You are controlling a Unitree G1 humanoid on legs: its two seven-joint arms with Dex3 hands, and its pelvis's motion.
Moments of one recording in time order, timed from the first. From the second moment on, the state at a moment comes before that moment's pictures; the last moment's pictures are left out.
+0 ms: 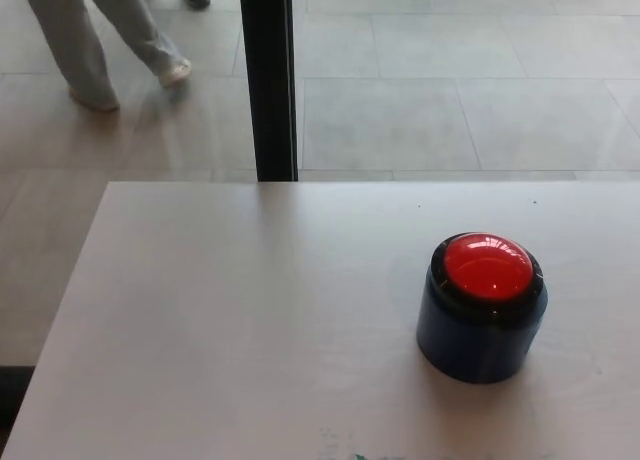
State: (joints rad) left_arm 0.07 0.49 0.53 1.15 -0.12 -0.11 -0.02; right_arm 0.27 -0.36 -0.60 0.76 0.15 -0.08 0.04
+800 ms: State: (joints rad) left_arm 0.01 0.53 0.67 1.21 -0.24 -0.13 0.01; right_arm 0.07 -0.59 -0.95 0.73 0.43 0.10 0.03
